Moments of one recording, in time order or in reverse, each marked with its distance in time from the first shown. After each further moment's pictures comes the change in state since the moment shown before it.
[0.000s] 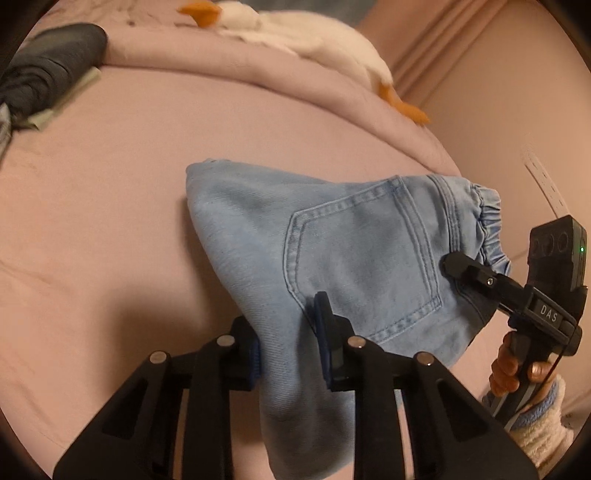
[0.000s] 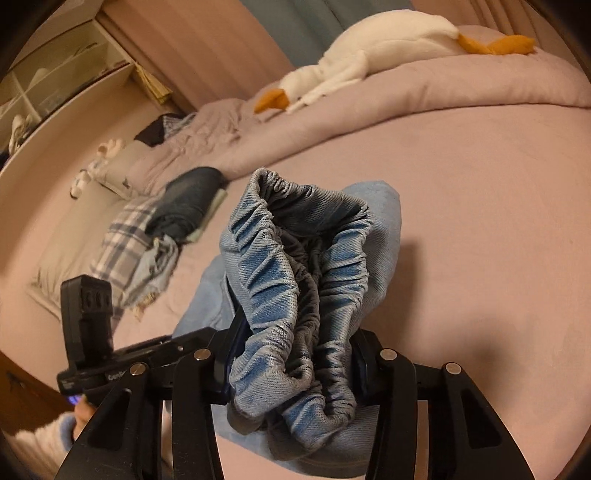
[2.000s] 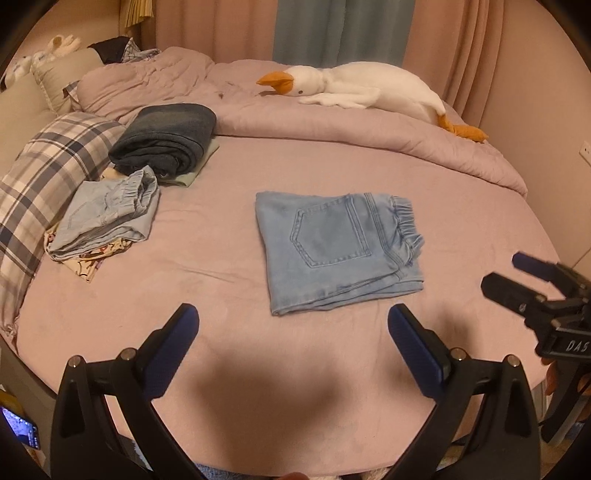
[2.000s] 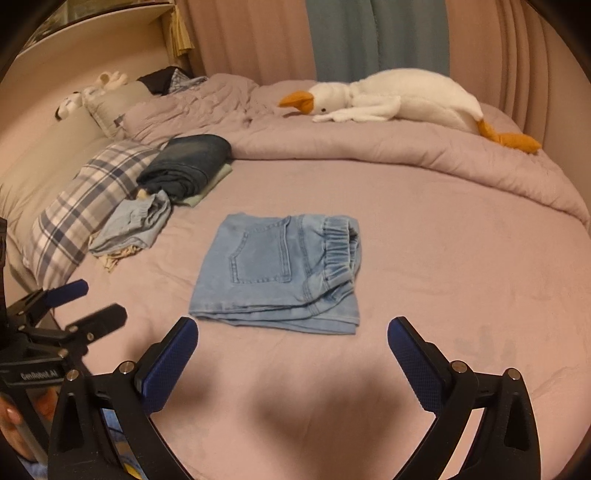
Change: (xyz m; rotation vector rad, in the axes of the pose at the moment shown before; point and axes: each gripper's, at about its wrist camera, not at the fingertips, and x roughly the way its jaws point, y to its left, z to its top) left arm -0.136 -0.019 -0.040 0.090 -0.145 0.416; right arm -0.040 0.123 -0.033 -0.285 0.013 -0.315
